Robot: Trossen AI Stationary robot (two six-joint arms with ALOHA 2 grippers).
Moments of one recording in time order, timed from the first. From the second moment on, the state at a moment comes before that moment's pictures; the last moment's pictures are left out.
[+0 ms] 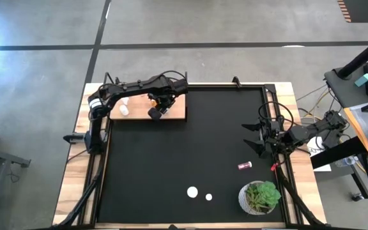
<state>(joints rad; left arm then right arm) 0.45 1.97 1.68 -1.18 -0.14 -2.03 0.39 0.13 0.01 0.34 0.52 0.23</state>
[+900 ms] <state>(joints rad) 0.47 1.93 1.68 -1.18 -0.15 -1.91 0.39 0.13 0.01 0.34 0.52 0.23</state>
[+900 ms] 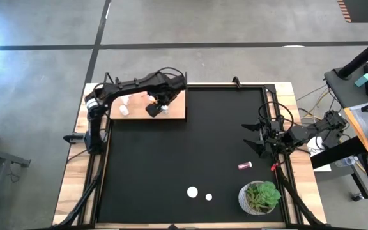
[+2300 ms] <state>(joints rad) -0.07 1.85 1.68 -1.13 -0.15 -1.25 0.39 0.13 0.01 0.34 0.52 0.23</state>
